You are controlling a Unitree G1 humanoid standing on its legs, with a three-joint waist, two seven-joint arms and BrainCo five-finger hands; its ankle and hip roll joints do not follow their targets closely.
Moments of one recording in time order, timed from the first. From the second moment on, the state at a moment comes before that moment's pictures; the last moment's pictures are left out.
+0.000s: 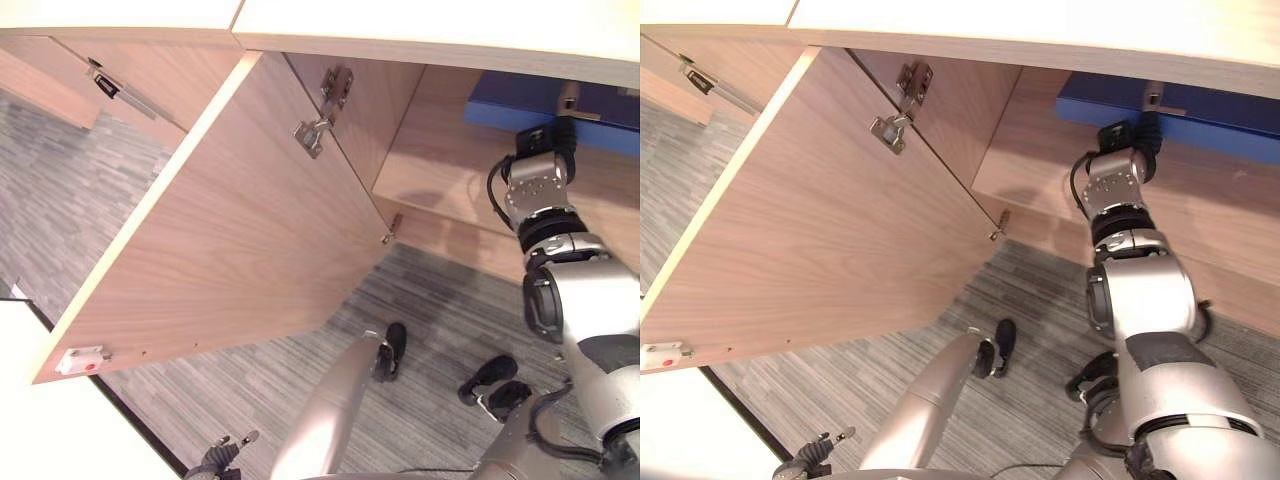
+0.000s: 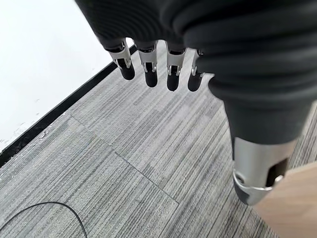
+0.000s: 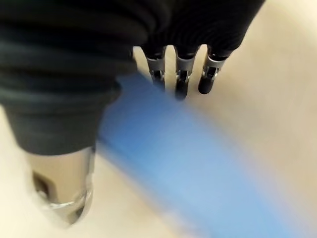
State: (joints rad) left arm 0.07 0.29 -0.31 1.04 -0.52 0.00 0.12; right arm -1.31 -0.55 0.27 1.39 1.06 -0.07 -0.32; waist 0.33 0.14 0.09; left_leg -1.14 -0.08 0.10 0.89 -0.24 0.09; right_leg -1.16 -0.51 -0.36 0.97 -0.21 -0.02
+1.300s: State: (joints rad) left arm -0.06 0.32 -0.22 1.16 -0.45 -0.01 0.06; right arm -1.50 -0.61 1.07 1.35 -0.34 0.13 0.02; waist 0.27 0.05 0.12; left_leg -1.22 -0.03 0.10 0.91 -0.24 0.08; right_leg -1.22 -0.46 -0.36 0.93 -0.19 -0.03
